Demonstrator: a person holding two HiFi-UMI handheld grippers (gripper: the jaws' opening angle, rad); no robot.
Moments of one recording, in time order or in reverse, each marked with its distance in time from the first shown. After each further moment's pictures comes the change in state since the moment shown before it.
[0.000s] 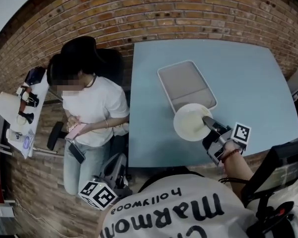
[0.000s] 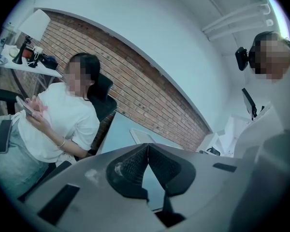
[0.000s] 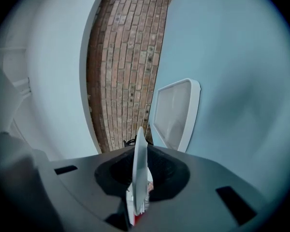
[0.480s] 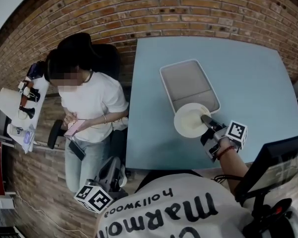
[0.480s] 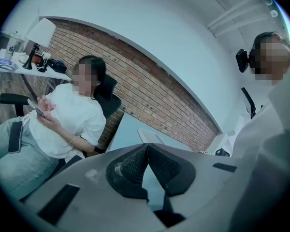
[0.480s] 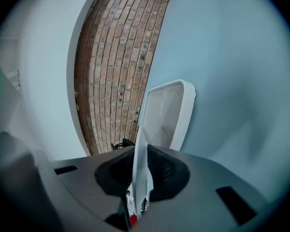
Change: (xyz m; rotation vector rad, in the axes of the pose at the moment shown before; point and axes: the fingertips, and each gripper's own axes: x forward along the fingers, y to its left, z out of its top) left arm -0.001 0.009 0.001 -0.015 -0.006 0.116; right arm 0.035 -0.042 0.026 -0.014 0.015 -0.116
